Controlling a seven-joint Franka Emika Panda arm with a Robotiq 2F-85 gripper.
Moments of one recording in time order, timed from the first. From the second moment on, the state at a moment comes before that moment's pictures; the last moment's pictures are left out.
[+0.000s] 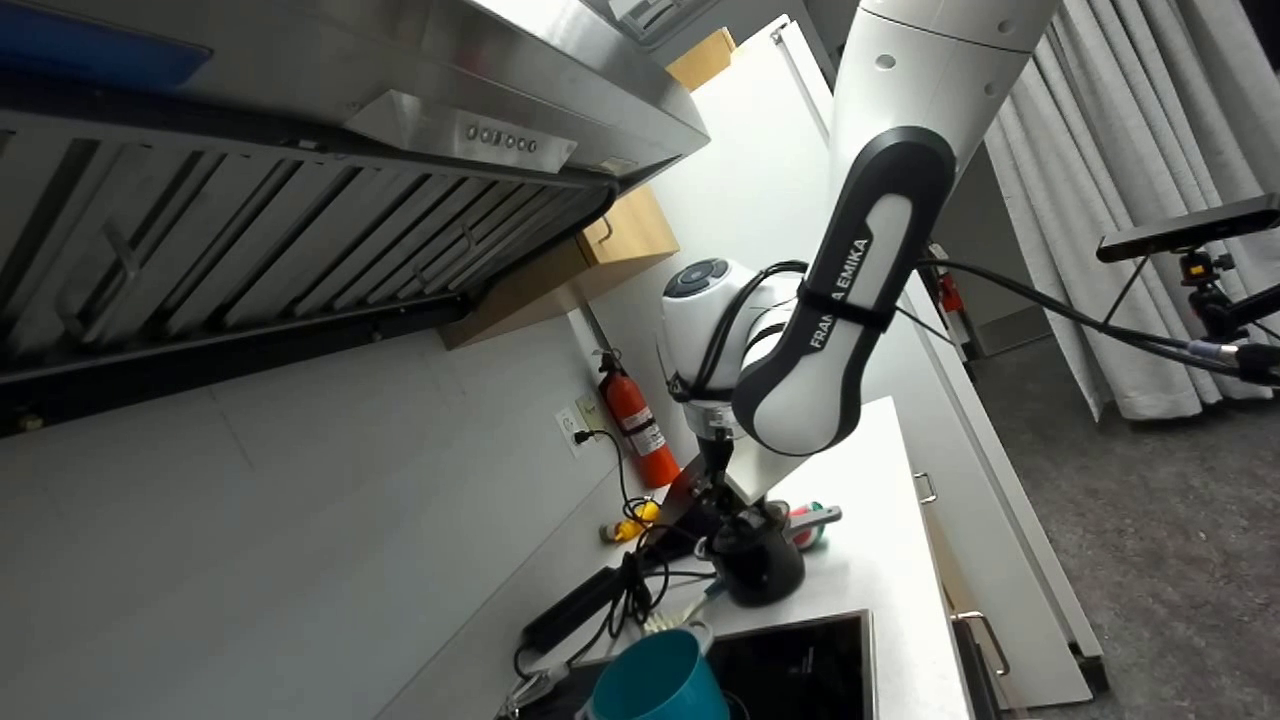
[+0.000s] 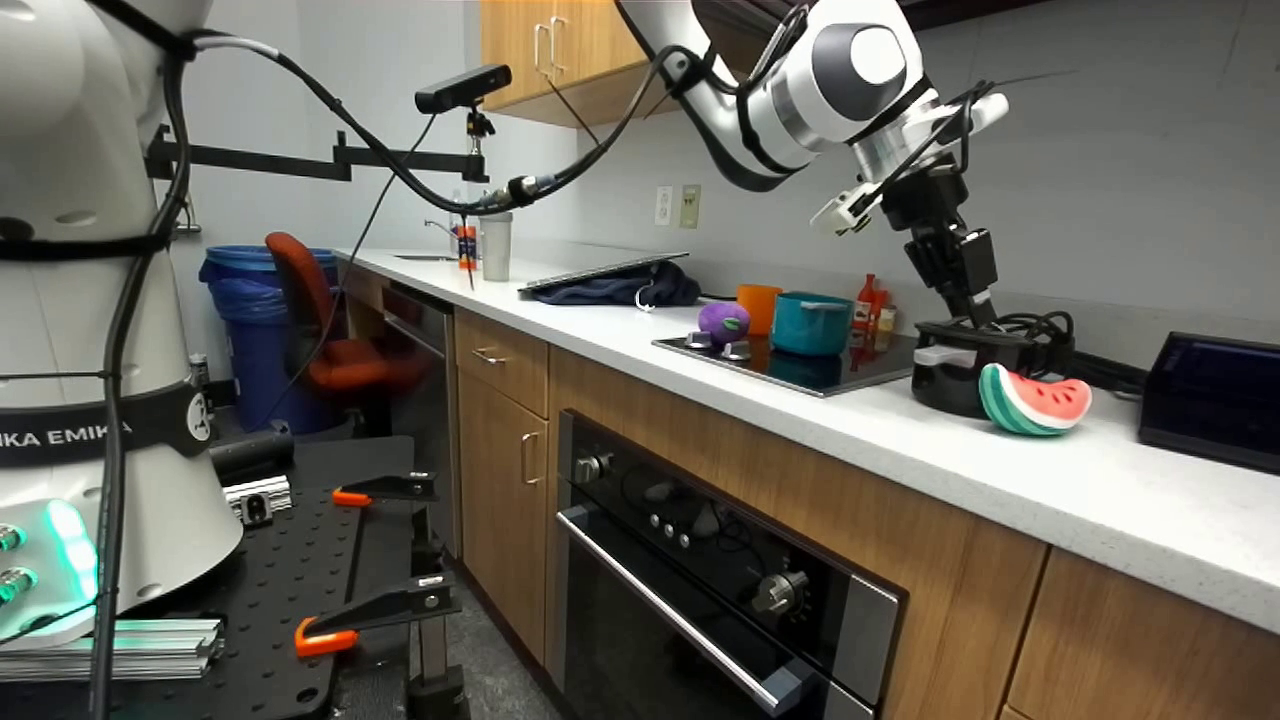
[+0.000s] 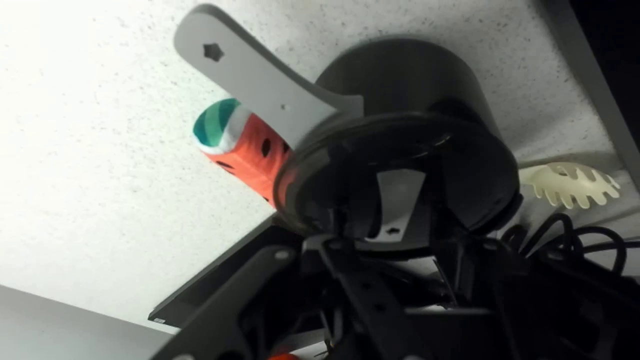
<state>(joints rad) 0.22 0.50 -0.32 -1.76 -0.33 2.72 0.70</state>
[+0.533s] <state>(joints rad) 0.22 0.50 -0.32 -1.77 -0.33 2.72 0.70</state>
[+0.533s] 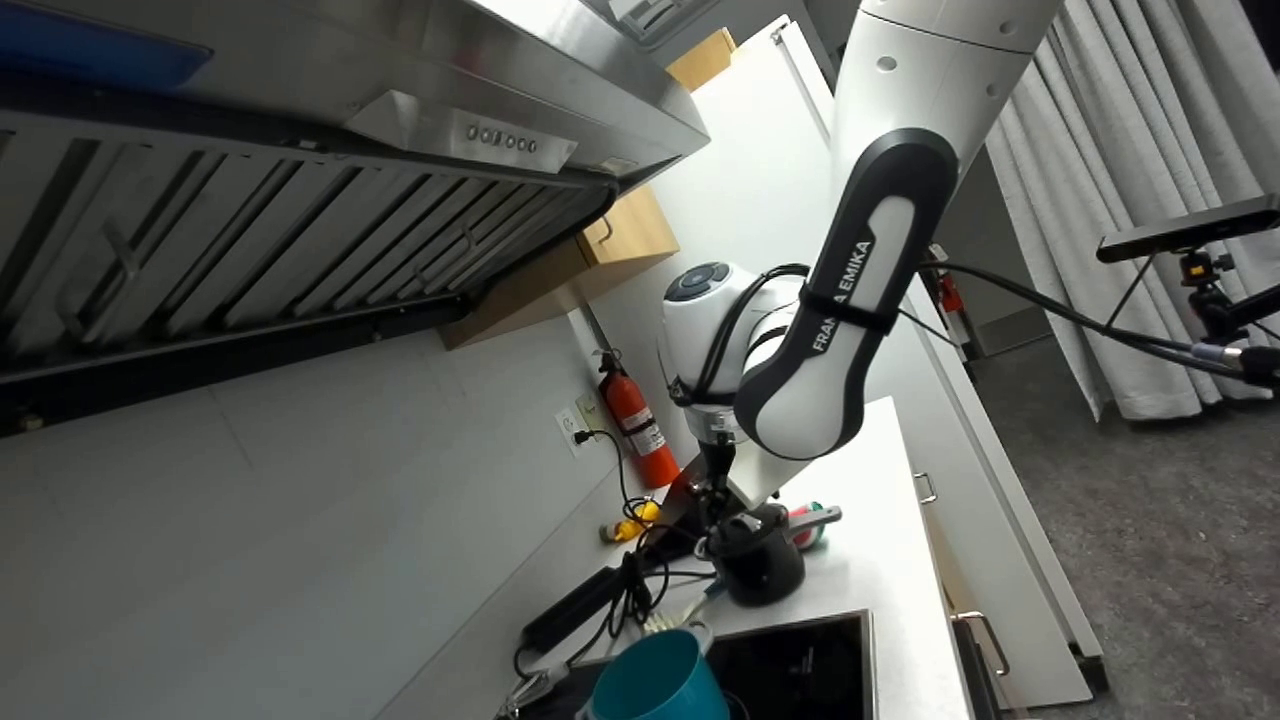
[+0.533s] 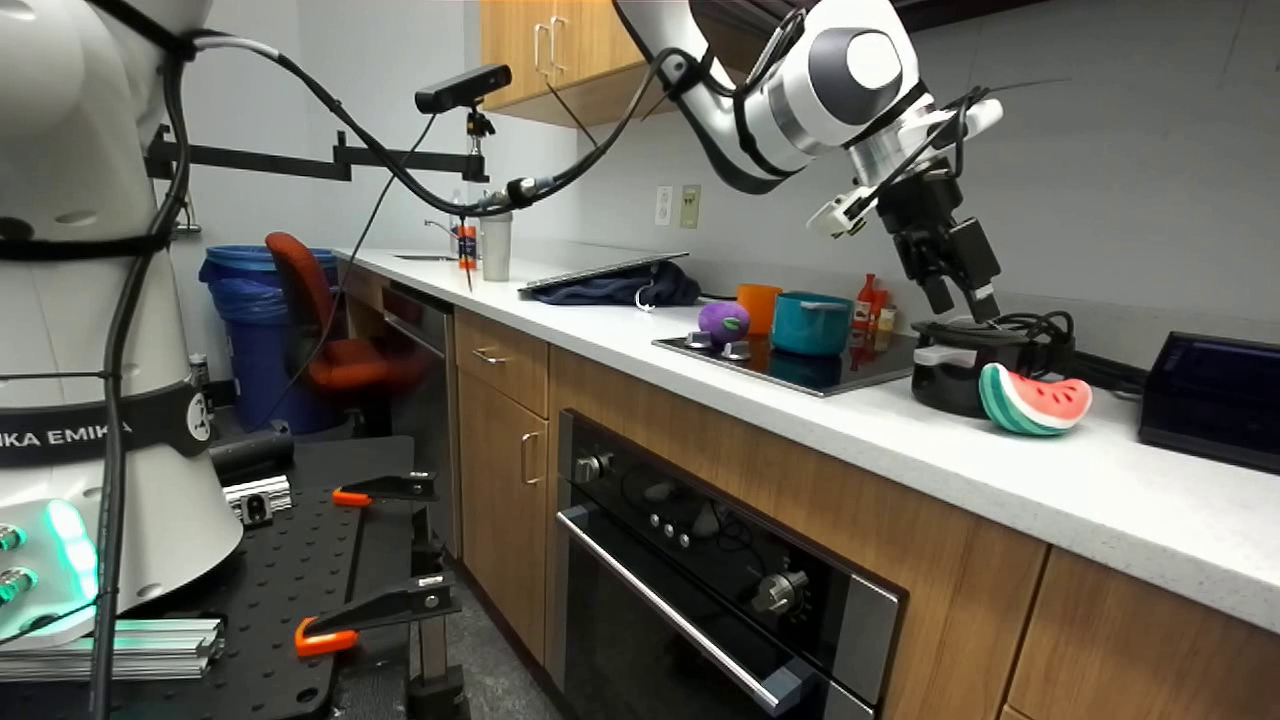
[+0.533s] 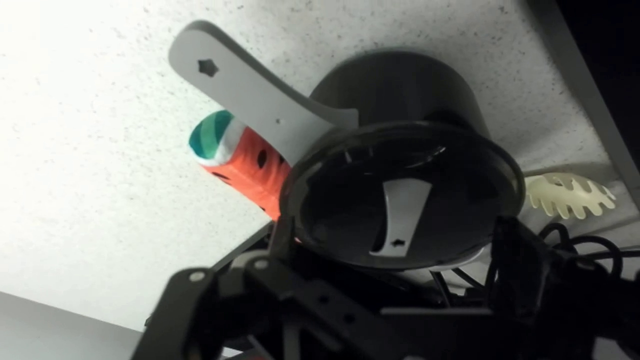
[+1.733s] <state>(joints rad) 0.39 0.26 -0.32 -2.03 -0.52 2.89 0.69</state>
